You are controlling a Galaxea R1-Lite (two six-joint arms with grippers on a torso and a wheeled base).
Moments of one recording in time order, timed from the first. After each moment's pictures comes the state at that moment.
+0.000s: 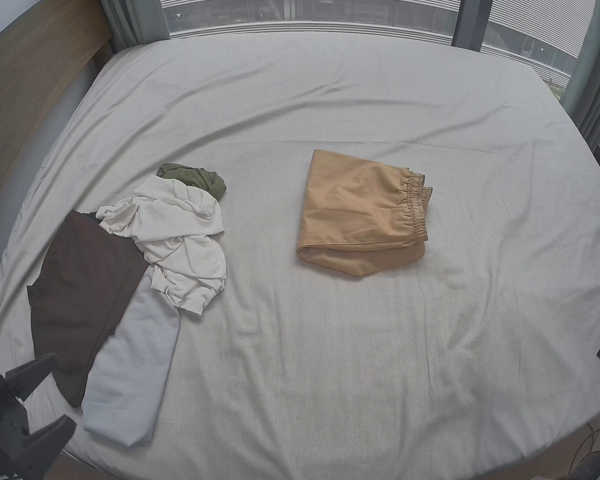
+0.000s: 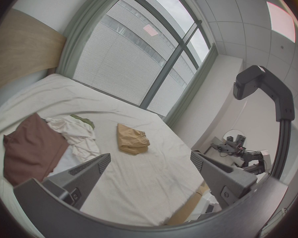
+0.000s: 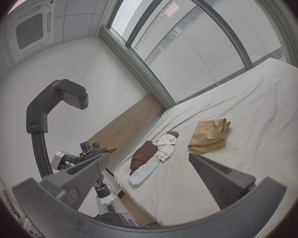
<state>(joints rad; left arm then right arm) -0.32 0.48 -0.08 -0.51 -0.37 -0.32 0.24 0.36 -0.17 -0.39 0.62 0.43</state>
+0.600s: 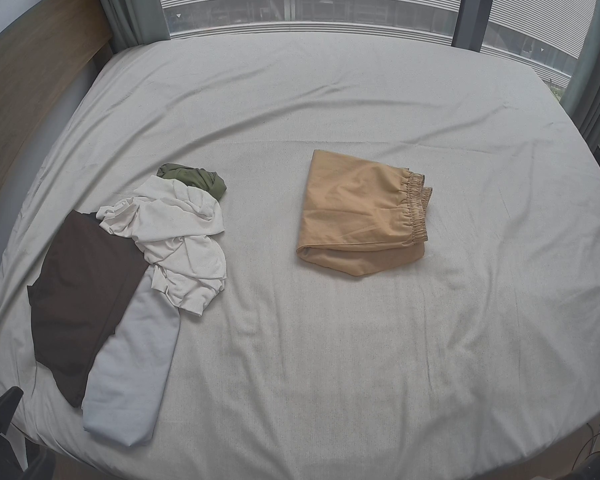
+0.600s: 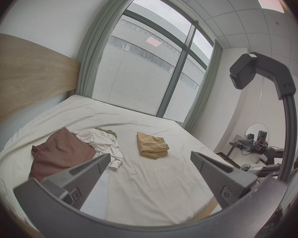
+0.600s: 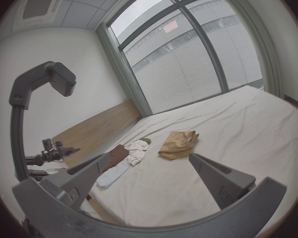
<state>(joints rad) -0.04 0.10 -0.09 -0.18 -0.43 -0.26 0.02 0.11 -0.15 -0.18 0.53 0.30</state>
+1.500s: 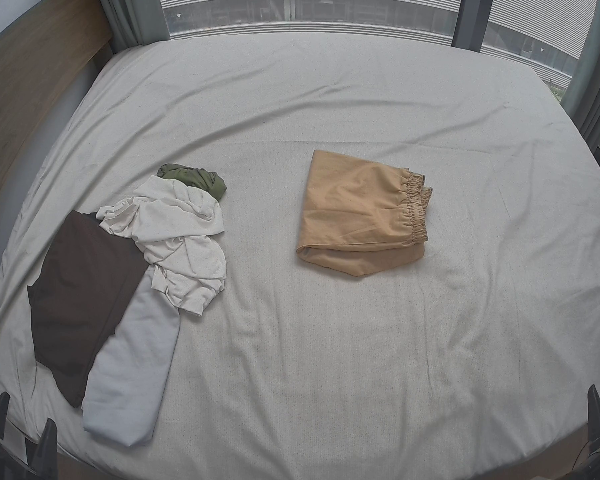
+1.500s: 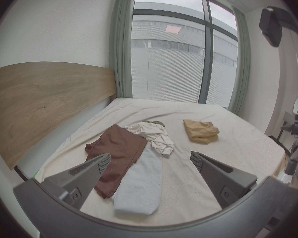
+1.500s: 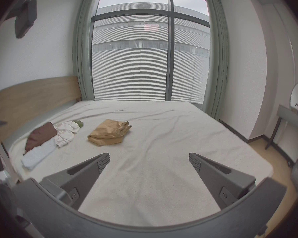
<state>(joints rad) 0.00 0.02 -0.02 -0.03 -0.03 -0.04 -0.01 0.01 -0.02 -0.05 -0.03 0.01</state>
